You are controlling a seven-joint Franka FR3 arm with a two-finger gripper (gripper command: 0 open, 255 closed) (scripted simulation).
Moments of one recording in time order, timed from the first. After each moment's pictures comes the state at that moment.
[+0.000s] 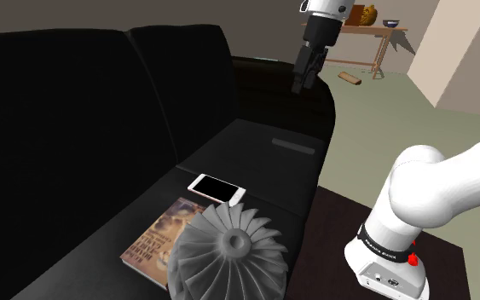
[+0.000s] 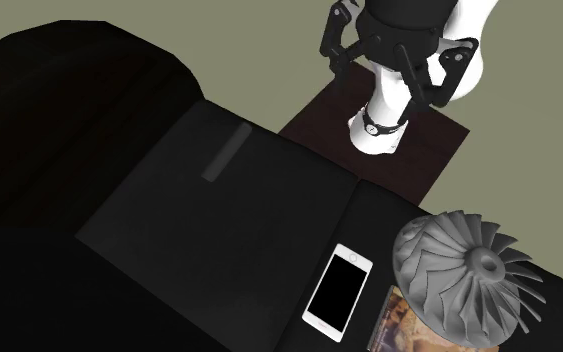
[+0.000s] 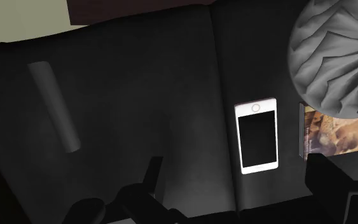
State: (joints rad) arm -0.01 -0.81 -0.02 -2.26 0.09 1.56 -0.06
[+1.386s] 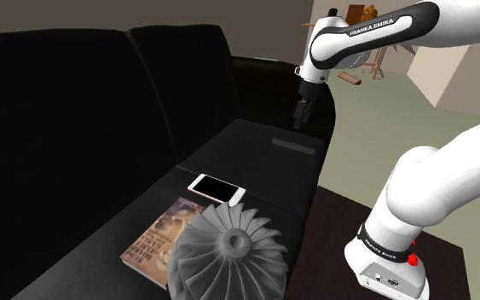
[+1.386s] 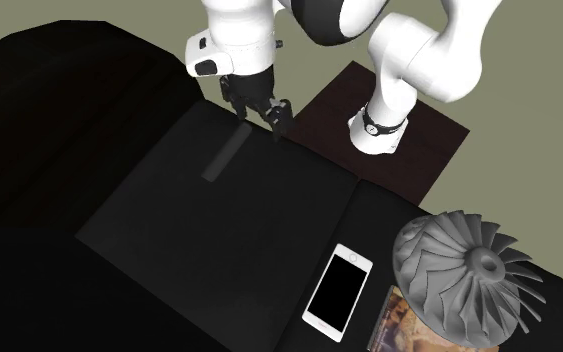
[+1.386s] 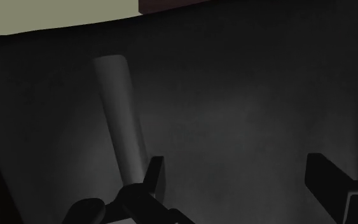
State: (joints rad) arm -0.09 -0.54 -0.34 -2.49 -0.07 1.98 -0.44
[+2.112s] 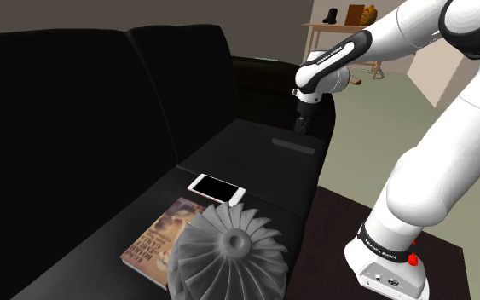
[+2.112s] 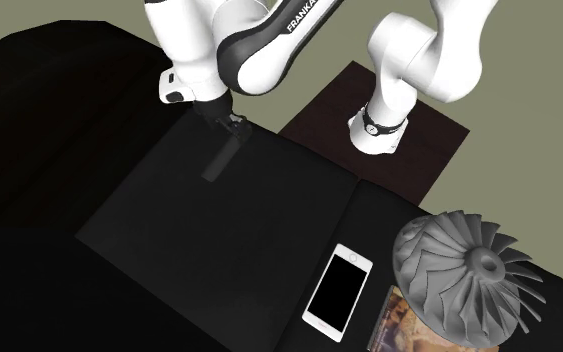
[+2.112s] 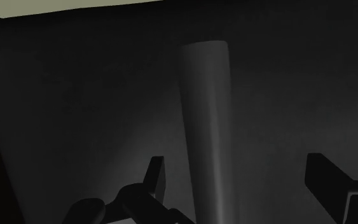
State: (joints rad) arm -0.08 -0.17 -0.53 -2.42 -0.01 2.23 -0.71
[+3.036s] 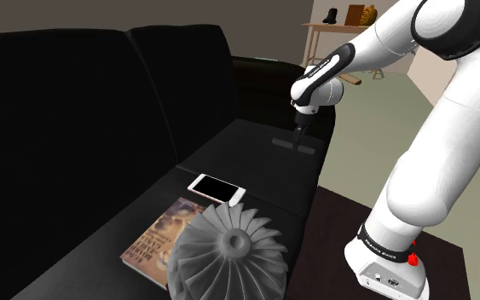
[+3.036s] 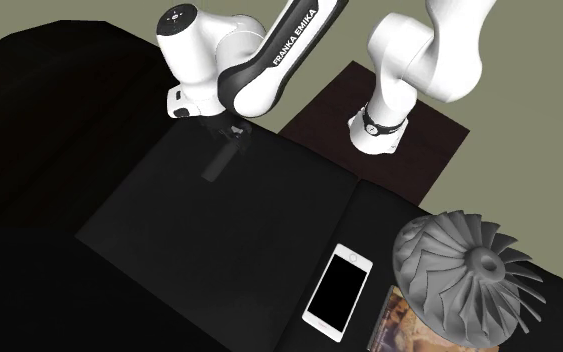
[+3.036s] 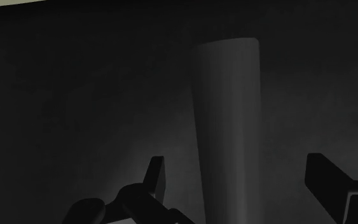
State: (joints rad) arm -0.07 -0.06 -0.55 -2.45 0.06 2.35 -0.78
